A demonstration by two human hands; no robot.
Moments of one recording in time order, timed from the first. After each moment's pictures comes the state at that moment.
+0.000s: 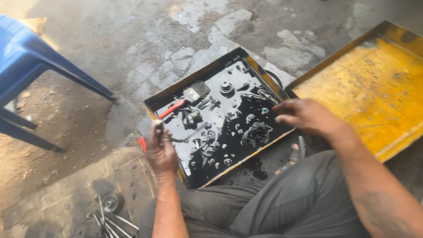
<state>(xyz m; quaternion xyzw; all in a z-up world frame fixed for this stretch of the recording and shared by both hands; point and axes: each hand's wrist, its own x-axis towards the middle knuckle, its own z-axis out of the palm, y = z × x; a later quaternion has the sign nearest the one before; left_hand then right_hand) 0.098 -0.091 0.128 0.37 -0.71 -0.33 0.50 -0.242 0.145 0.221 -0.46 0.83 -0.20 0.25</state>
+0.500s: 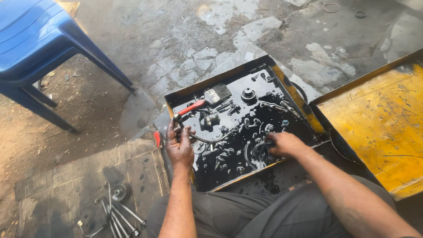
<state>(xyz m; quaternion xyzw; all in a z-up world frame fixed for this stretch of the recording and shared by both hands) 0.087 -0.116 0.093 0.37 -0.52 -0.58 0.50 -0.224 0.073 0.048 -0.55 0.79 -0.01 0.28</state>
